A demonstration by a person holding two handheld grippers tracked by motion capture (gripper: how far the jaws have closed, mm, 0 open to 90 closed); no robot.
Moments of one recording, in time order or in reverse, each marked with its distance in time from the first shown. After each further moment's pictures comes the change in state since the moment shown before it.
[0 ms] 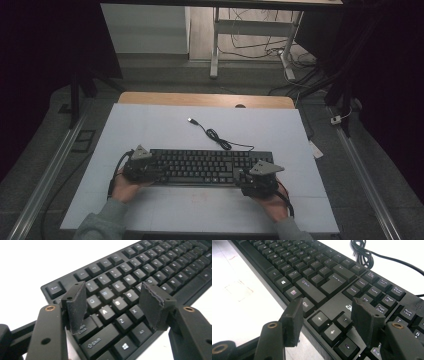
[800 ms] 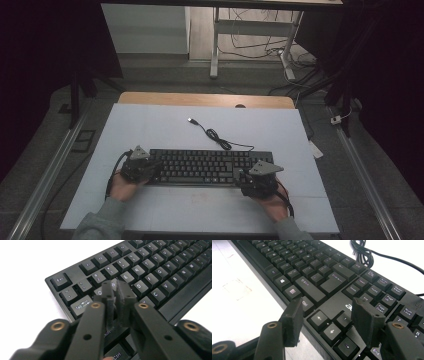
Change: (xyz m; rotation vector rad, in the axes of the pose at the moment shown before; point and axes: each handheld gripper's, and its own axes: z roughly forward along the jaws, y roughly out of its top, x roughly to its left) left arm 0.006 -0.005 0.004 0.038 -0.004 0.025; right arm 0.000 0.000 0.001 0.009 -0.007 -0.007
